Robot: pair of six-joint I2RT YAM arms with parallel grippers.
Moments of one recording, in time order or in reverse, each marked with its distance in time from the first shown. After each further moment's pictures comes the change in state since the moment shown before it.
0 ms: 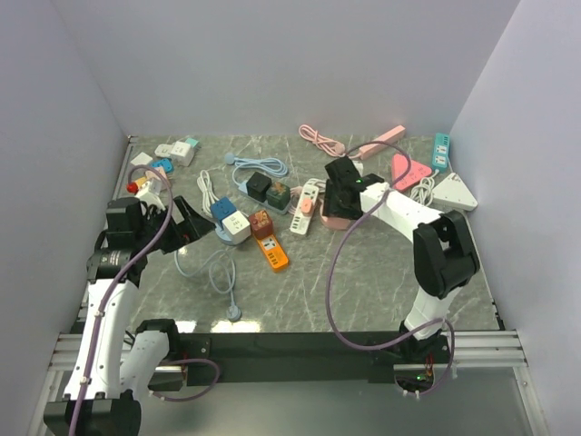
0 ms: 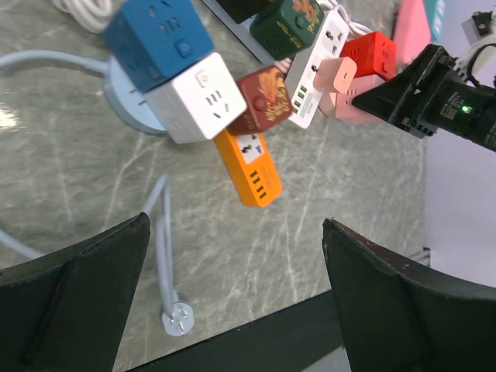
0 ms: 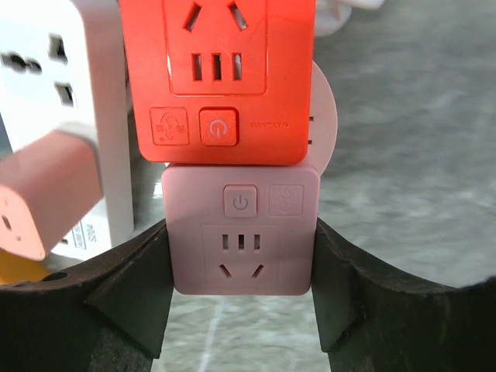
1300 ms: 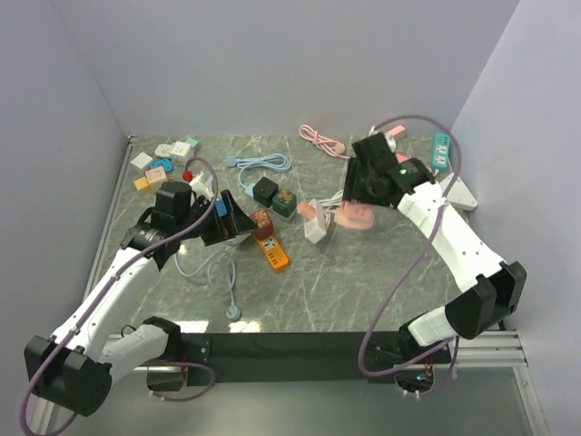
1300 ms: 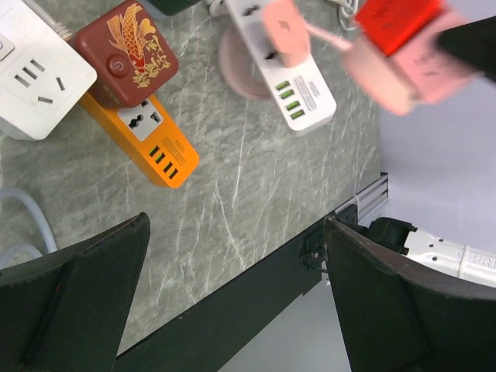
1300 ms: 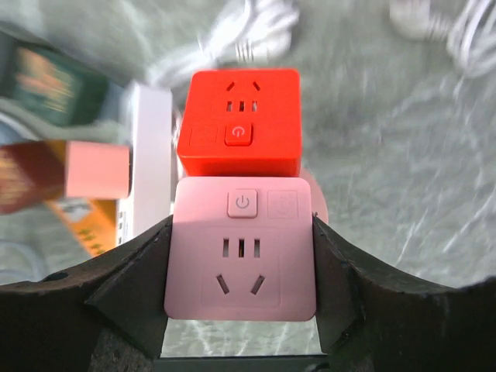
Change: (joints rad) left arm -0.385 0.217 0.040 0.195 -0.001 -0.185; right arm -0.007 -0.329 0.158 -0.380 0.046 0.001
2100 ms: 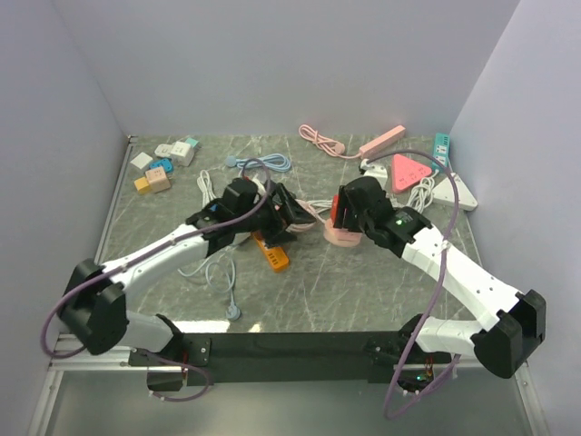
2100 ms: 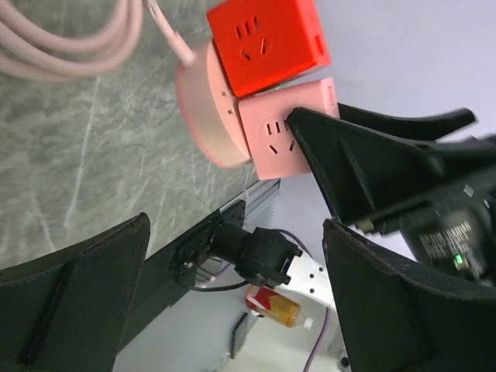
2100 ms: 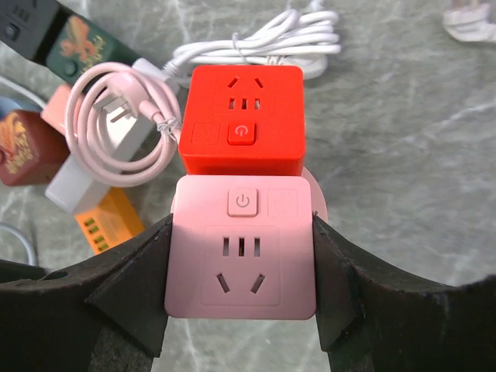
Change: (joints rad) left arm -0.346 0.352 0.085 0.373 -0.096 -0.528; right arm 0.157 -0.250 -0.367 0.311 0.097 0.014
